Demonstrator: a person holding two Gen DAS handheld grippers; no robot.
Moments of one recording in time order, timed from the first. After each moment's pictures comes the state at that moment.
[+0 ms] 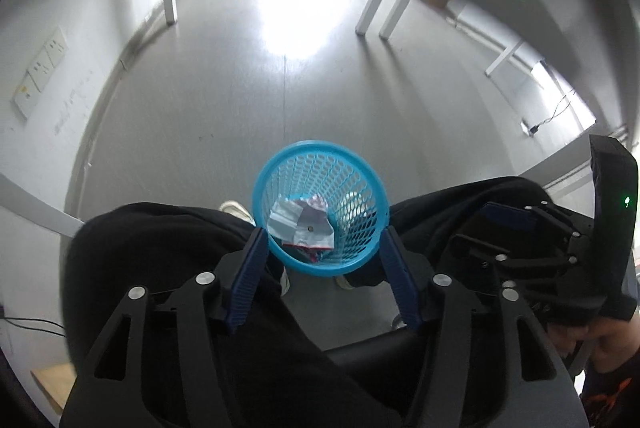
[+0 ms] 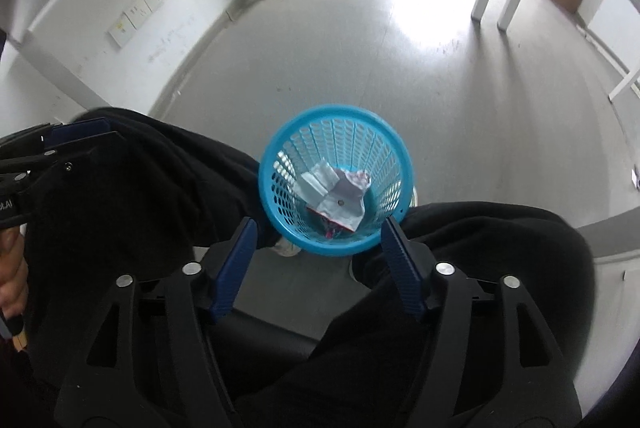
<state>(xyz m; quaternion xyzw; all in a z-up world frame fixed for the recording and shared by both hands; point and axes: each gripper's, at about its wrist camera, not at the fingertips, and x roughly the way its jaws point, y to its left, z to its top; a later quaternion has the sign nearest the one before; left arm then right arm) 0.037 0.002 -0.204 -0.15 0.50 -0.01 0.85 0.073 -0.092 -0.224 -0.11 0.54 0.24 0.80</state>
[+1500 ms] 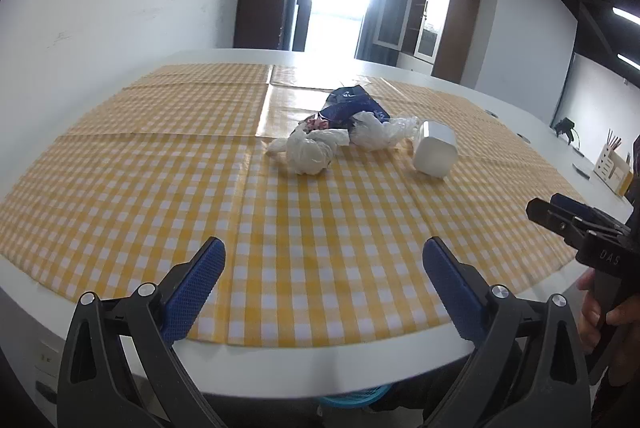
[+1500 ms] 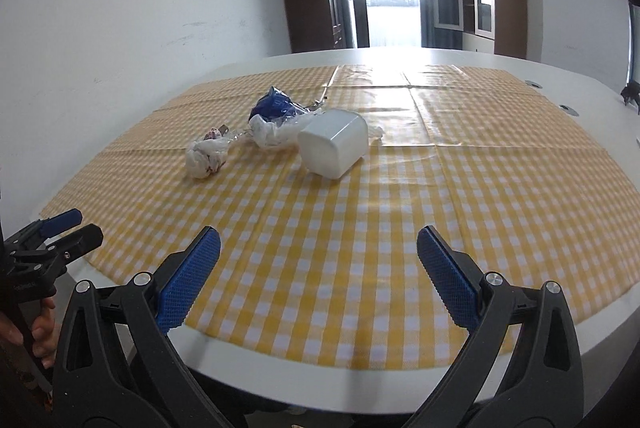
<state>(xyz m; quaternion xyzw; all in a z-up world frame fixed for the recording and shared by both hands) 0.065 0.050 0.007 -0.10 0.29 0.04 0.95 0.115 -0.106 0.031 -0.01 0.28 0.20 0.94</state>
